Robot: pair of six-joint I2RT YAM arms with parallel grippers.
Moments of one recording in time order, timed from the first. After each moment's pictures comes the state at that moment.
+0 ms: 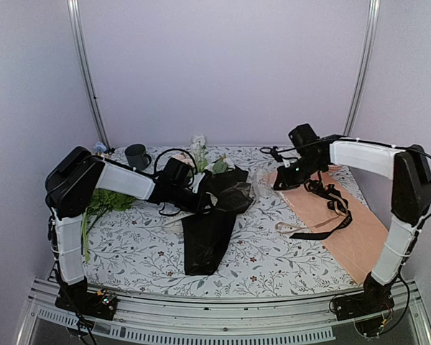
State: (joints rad) left arm -0.63 2.05 1.19 0.06 0.41 -0.30; right arm 0.47 1.80 1.40 -0.64 -0.28 0.07
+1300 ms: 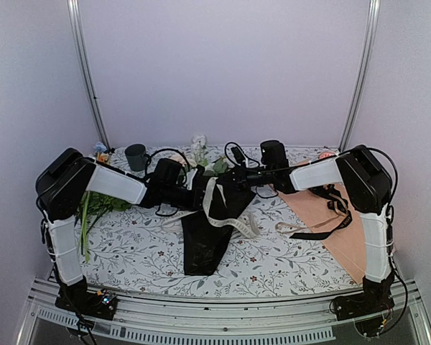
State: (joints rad) left arm -0.62 1.98 1.07 0.25 0.46 -0.45; right arm 0.59 2.17 1.39 0.43 -0.87 0.83
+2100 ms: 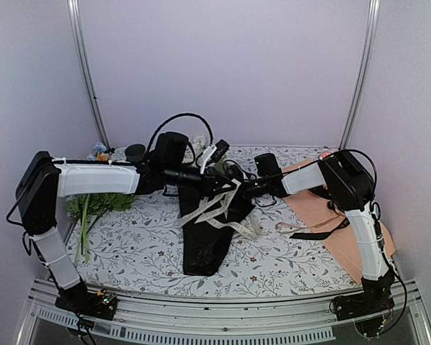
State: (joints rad) left arm -0.75 1.76 1.19 0.14 0.64 -0.09; right arm 0.56 2.38 1.52 0.27 -0.92 0.76
